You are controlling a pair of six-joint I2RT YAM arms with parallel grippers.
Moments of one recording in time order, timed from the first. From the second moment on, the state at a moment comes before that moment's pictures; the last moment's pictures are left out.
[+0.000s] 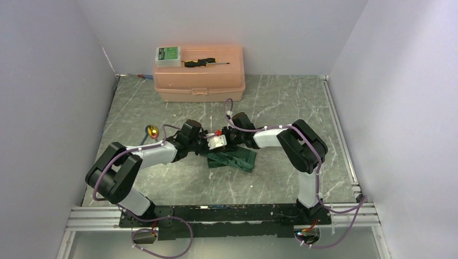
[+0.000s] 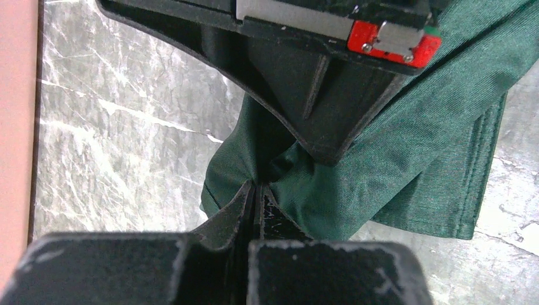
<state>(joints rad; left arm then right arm) -0.60 1.54 0.70 0.12 0.22 0.76 0.66 1.97 1.00 0.20 -0.52 0.75</state>
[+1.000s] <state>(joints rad) -0.61 1.57 0.69 0.16 0.19 0.74 0.67 1.93 0.99 0.14 -0.49 0.72</state>
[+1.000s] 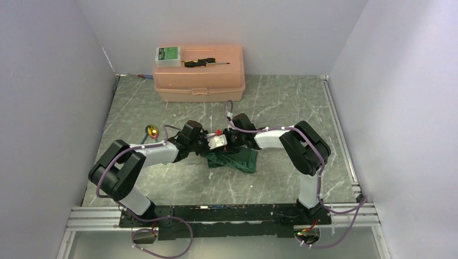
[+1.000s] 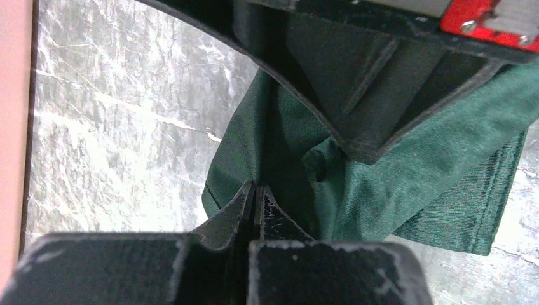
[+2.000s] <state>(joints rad) -0.61 1.52 0.70 0.14 0.22 0.71 0.65 1.98 1.09 0.05 -0.46 0.74</state>
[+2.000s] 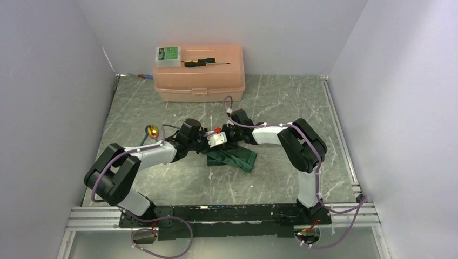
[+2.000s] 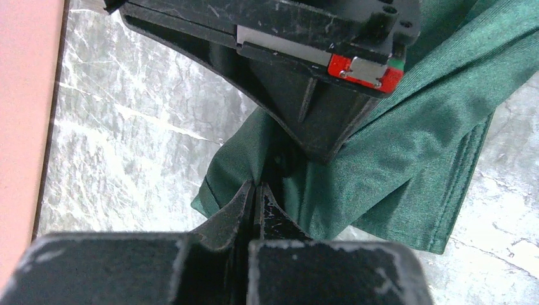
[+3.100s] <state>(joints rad) -0.60 1.50 0.70 0.06 0.24 0.72 0.66 2.00 1.05 0.19 -0.47 0.73</state>
